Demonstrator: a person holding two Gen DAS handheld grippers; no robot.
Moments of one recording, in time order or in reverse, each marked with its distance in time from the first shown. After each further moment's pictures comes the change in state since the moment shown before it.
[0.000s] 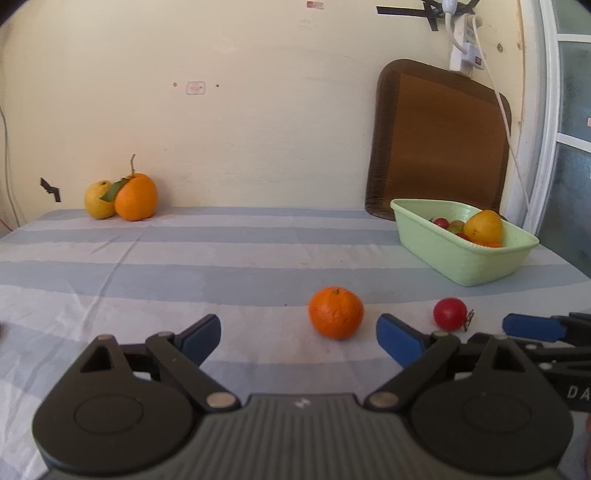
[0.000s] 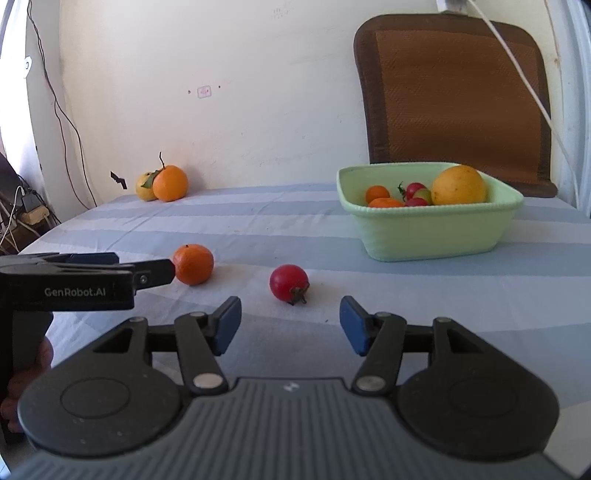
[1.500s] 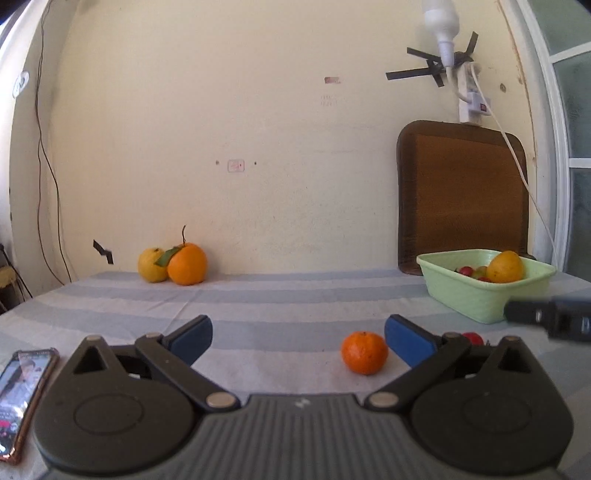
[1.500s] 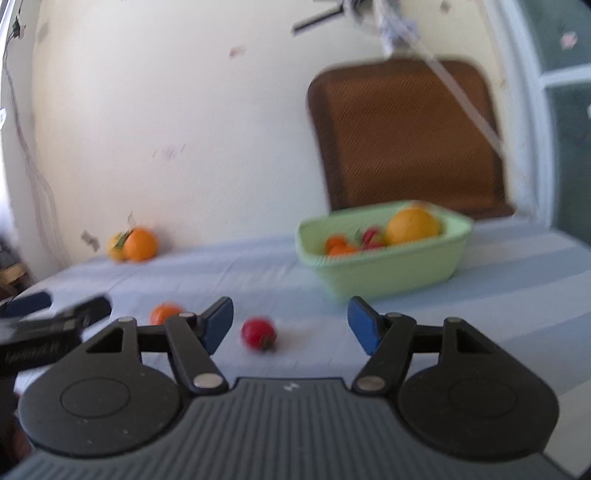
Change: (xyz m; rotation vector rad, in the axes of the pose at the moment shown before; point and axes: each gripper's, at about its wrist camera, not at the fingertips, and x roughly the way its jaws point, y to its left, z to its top) left arm -0.041 -0.010 -0.014 0.053 -0.255 0.156; right arm -0.021 0.000 -0.001 0.088 -0.219 -0.132
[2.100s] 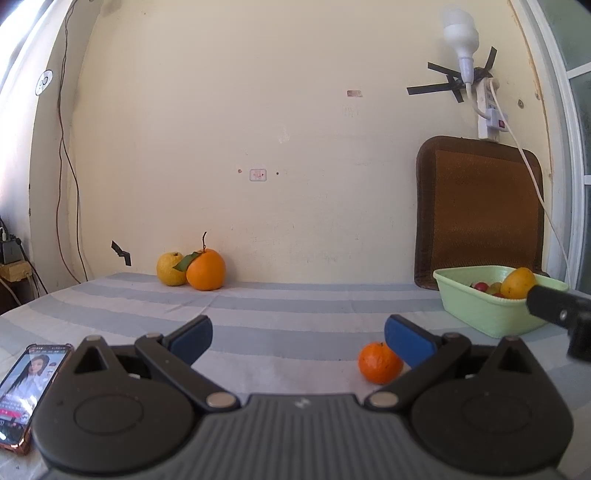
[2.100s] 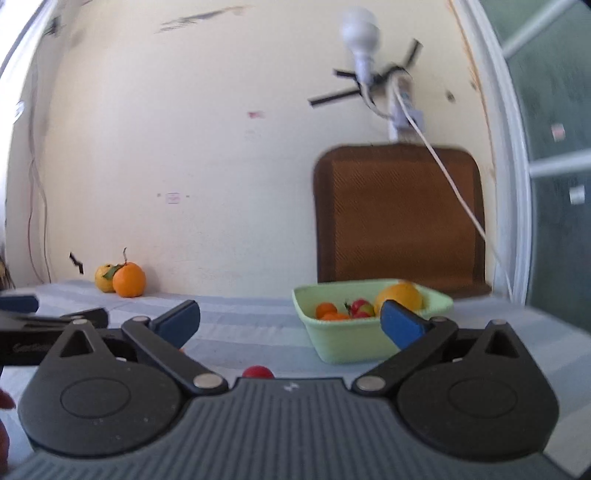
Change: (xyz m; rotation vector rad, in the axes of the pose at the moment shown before) left arm -0.005 0.008 -0.001 -0.046 -0.032 0.046; right arm -0.023 0.018 -0.005 -0.107 -0.193 -0.064
